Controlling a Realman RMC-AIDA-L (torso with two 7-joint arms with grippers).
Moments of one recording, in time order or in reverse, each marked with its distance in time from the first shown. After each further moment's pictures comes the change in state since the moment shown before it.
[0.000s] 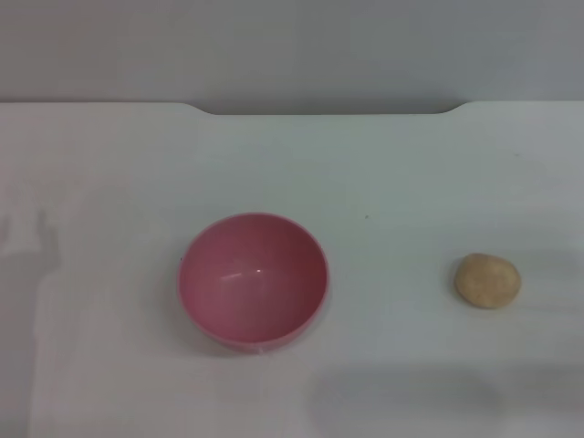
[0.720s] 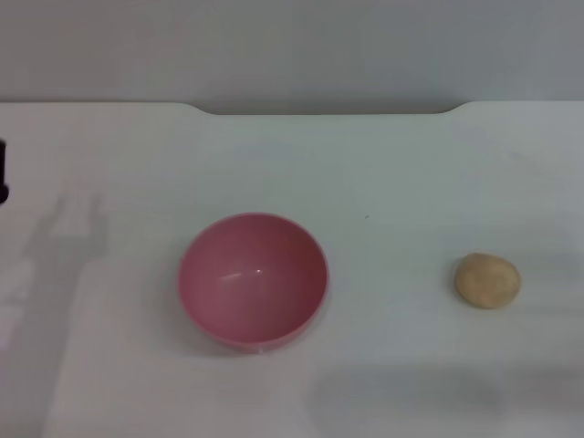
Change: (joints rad) left arm -0.045 0.005 0.048 0.038 0.111 0.091 -0.010; right arm -0.006 0.000 0.000 0.003 -0.003 0.021 0.000
